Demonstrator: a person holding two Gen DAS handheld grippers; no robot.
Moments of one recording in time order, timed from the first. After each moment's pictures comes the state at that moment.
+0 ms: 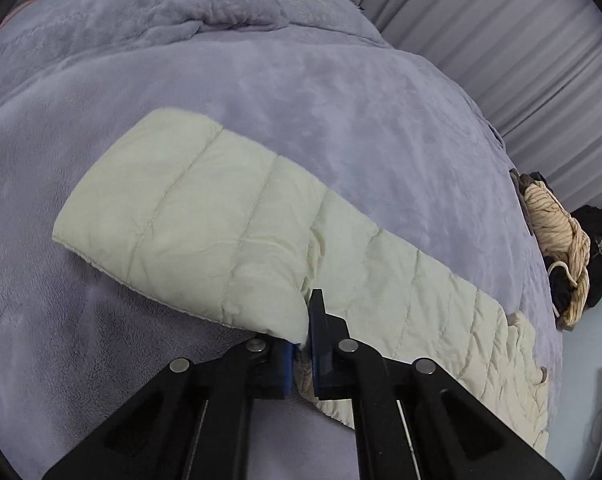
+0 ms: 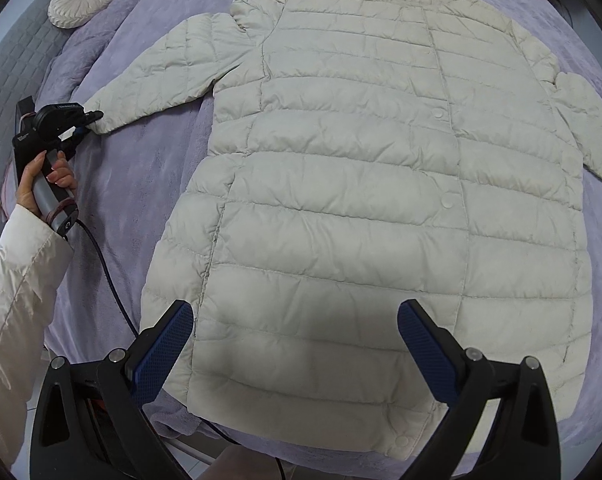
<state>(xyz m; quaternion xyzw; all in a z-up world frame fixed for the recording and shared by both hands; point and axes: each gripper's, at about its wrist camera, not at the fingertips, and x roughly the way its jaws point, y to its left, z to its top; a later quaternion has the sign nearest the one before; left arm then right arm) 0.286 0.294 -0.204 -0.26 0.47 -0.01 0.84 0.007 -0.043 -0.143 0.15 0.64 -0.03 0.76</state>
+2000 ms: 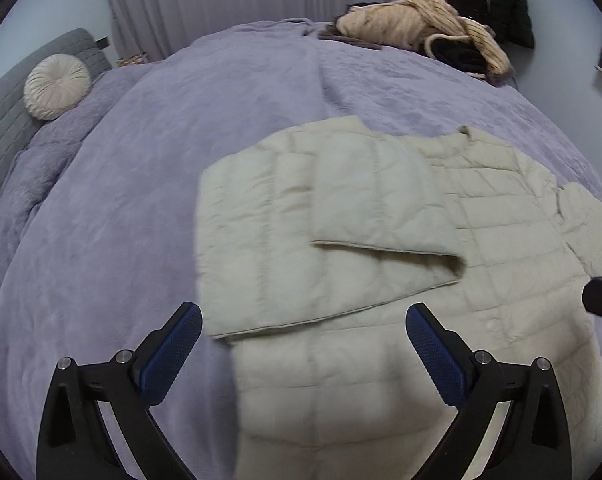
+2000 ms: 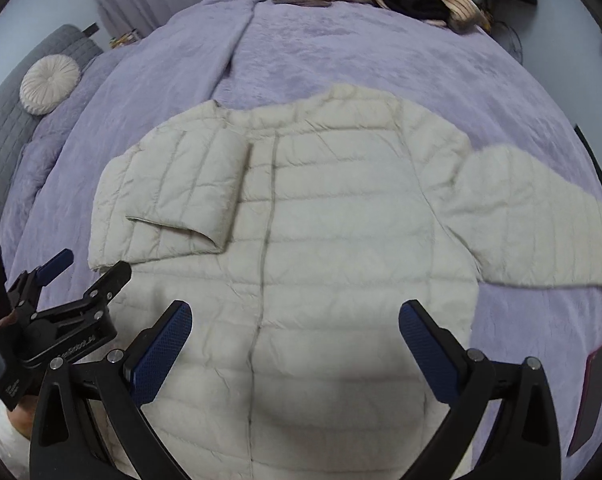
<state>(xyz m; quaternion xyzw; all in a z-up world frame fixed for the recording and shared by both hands) 0.161 0.003 -0.140 0.11 0.46 -0.15 0.87 0.071 -0.218 -0.105 0.13 0.53 -0.10 0.83</state>
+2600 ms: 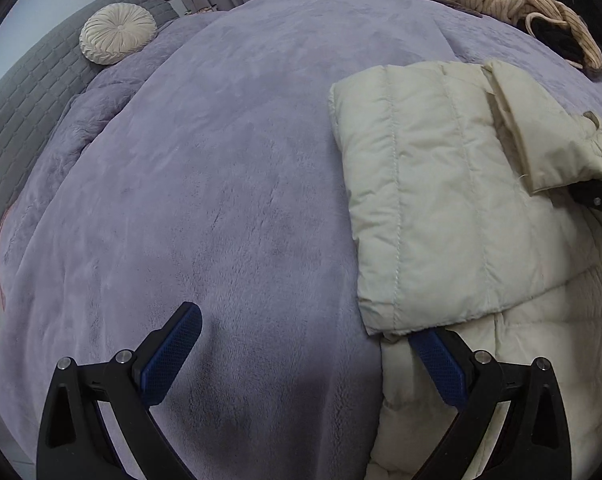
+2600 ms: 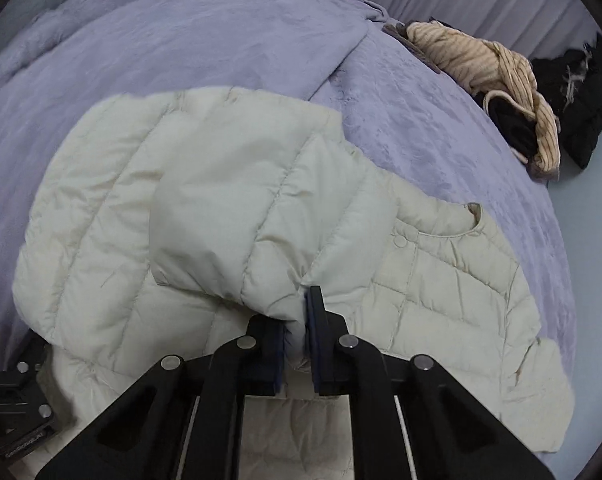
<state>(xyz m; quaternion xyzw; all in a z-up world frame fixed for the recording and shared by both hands) 0.218 0.052 -0.206 0.12 0.51 -0.02 0.85 0.212 -0.124 -0.168 -0.09 0.52 -0.08 0.84</state>
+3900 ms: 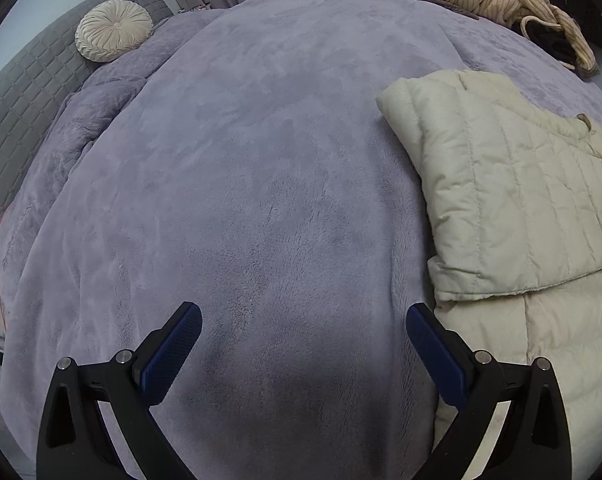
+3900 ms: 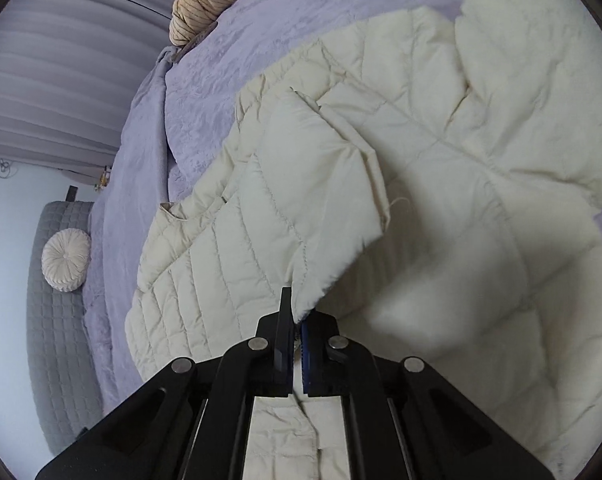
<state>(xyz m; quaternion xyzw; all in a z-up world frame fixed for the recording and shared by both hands) 0.204 0.094 -0.187 0.12 0.52 -0.05 0.85 0.097 -0.306 -0.196 0.46 0.43 -0.14 0.77</state>
